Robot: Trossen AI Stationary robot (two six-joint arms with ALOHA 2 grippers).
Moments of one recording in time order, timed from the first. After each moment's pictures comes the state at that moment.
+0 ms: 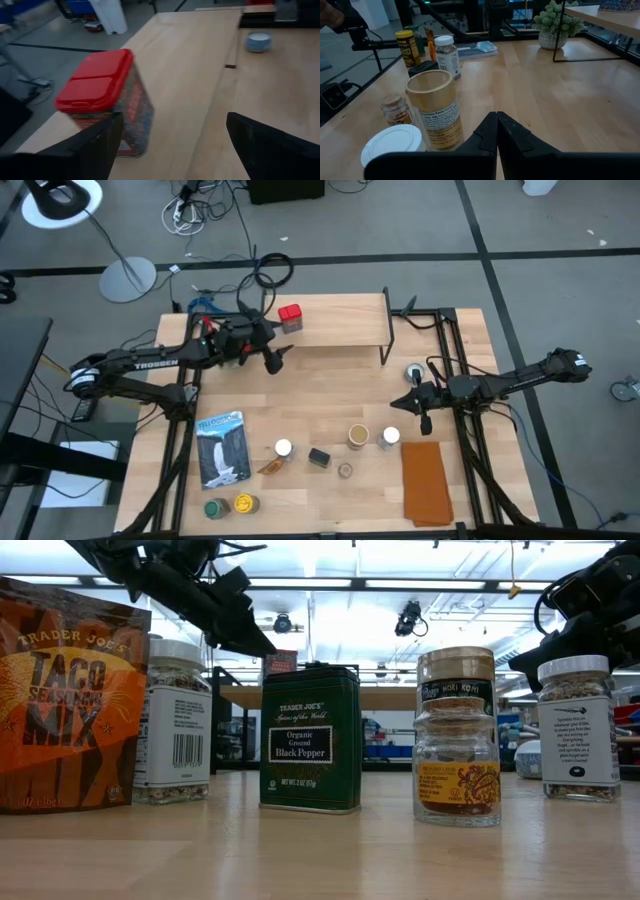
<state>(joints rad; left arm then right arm) 0.39 1.15 0.71 0.06 -0.17 0.15 0.20 0.39 0.02 0.19 0.16 0.09</state>
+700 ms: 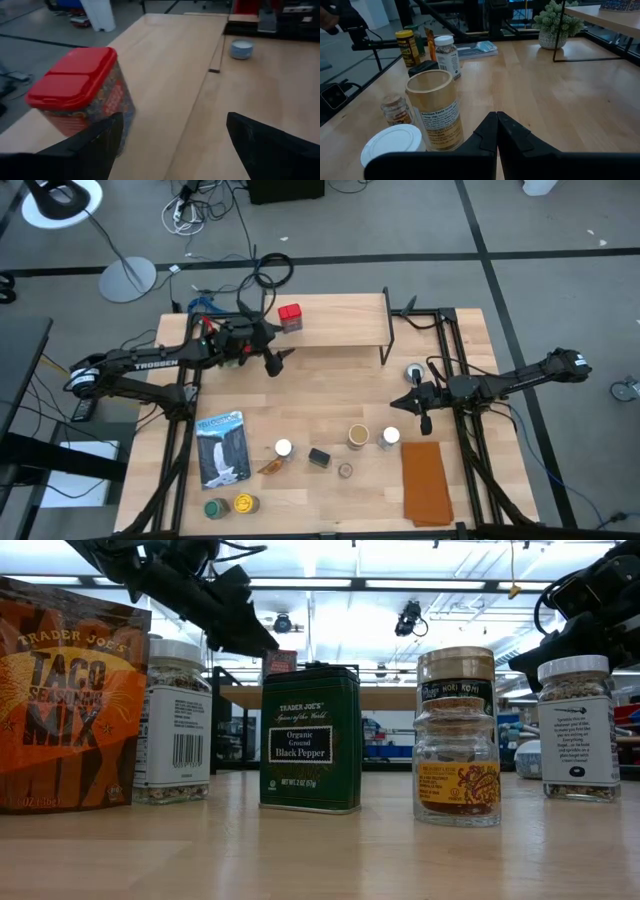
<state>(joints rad) 0.38 1.15 0.71 0.05 -0.09 0.08 0.20 0.39 0.02 0.19 0.16 0.09</state>
